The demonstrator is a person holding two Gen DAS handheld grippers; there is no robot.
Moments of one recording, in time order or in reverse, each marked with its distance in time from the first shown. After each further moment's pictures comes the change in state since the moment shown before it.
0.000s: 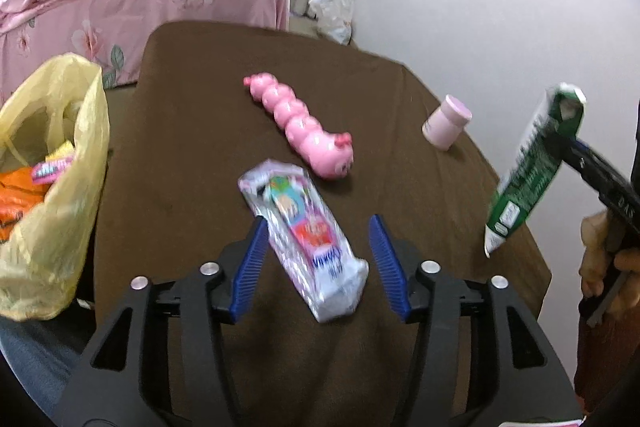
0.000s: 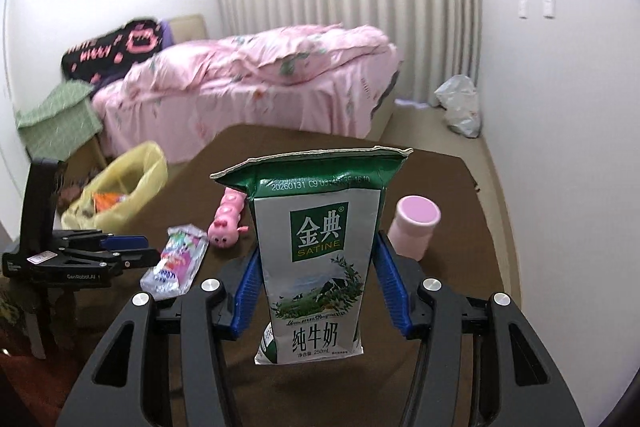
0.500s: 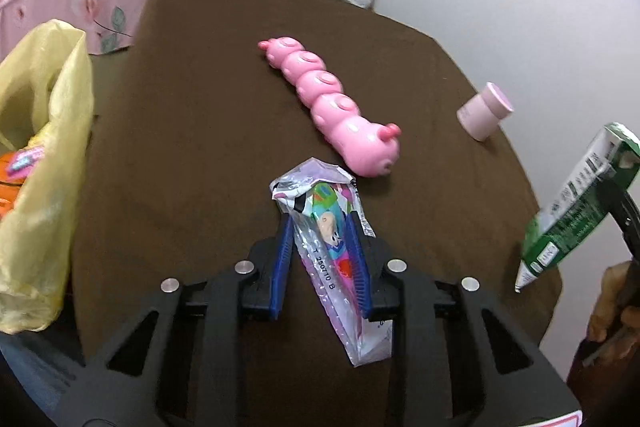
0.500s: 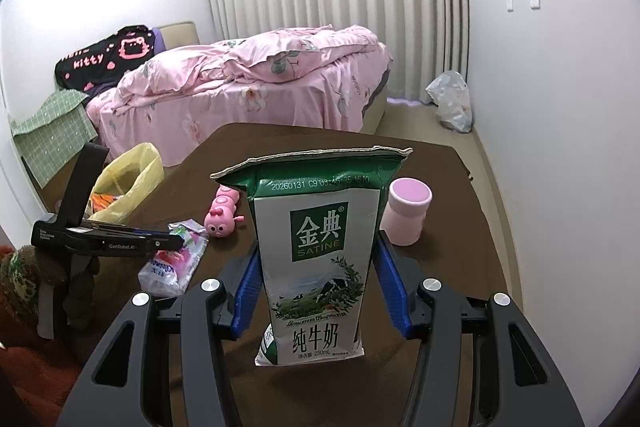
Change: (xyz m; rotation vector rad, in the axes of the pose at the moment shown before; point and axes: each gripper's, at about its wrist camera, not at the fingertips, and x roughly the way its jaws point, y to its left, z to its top) left arm 0.046 0.019 0.012 -0.057 0.154 0.027; right arm -0.004 0.003 -0.017 0.002 -0.001 -0.023
